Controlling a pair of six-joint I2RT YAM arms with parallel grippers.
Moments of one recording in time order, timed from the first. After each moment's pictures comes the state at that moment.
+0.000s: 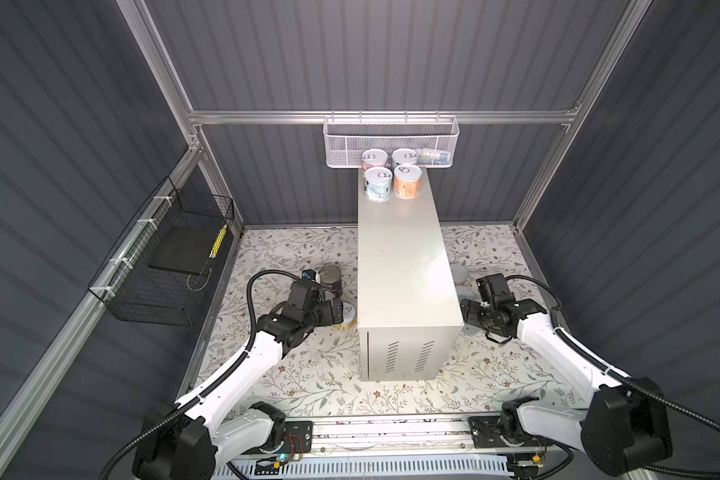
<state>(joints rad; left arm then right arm) -0.48 1.12 0.76 -0.42 -0.06 -0.44 0.23 1.23 0.79 -0.67 0.14 0.51</state>
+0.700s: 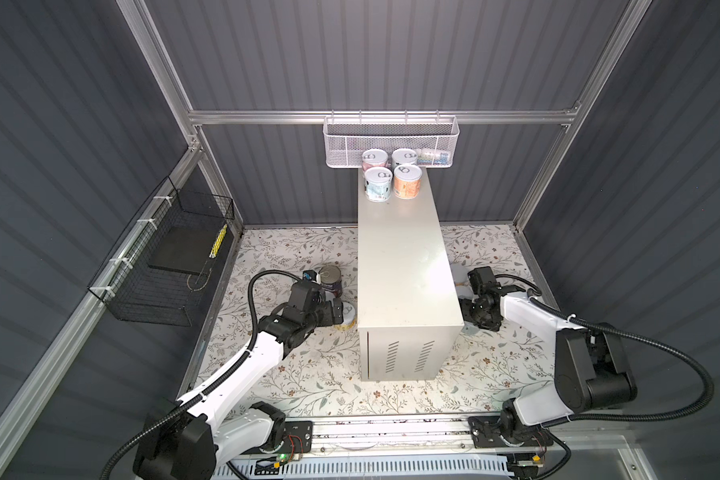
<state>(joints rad) -0.48 1.12 0.73 -0.38 -0.07 -0.42 0.18 1.54 0.86 -0.61 0.07 0.44</state>
